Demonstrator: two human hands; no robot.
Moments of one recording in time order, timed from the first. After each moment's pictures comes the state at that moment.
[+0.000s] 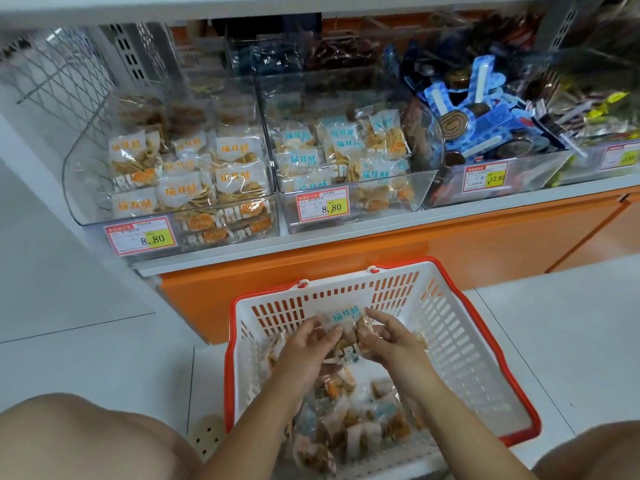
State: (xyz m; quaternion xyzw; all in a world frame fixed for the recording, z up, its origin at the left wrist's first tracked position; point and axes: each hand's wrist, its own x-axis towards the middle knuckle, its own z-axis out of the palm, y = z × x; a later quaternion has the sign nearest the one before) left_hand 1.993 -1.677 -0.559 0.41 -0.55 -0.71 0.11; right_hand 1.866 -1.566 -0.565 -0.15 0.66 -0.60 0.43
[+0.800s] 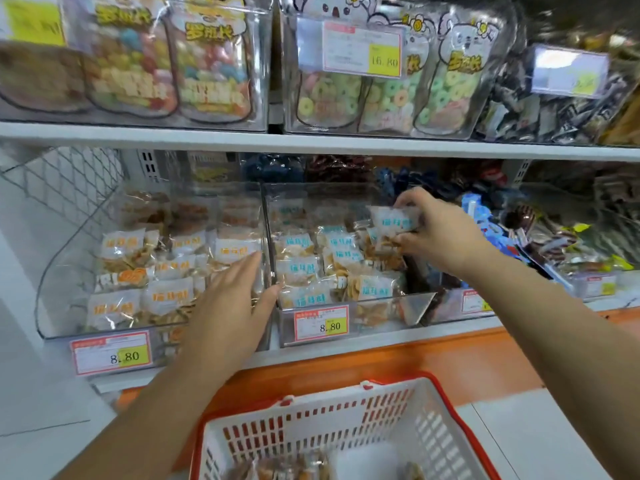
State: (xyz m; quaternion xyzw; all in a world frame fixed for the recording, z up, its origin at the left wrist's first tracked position) left_hand 1.962 -1.811 -0.395 0.39 -0.87 -0.17 0.24; right_hand 1.709 -1.693 -0.314 -0.49 0.85 -0.19 -0.08
